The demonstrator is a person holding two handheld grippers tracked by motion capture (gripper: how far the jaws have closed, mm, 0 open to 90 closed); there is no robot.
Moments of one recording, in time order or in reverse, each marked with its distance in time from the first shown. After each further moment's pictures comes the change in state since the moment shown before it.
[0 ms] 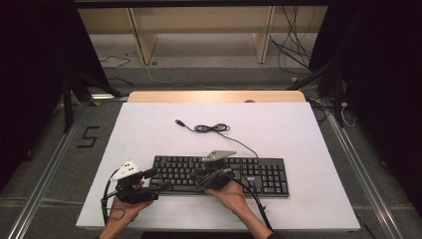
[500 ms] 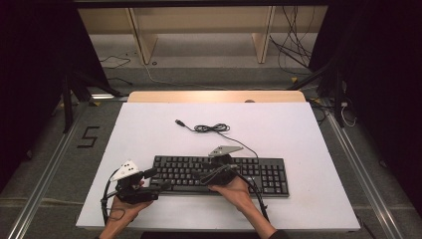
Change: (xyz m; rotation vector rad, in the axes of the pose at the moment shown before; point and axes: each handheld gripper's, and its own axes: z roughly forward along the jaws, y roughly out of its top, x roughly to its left) left arm 0.000 0.000 0.000 -0.004 0.000 0.000; right arm -0.012 0.005 -0.011 -0.020 -0.013 0.028
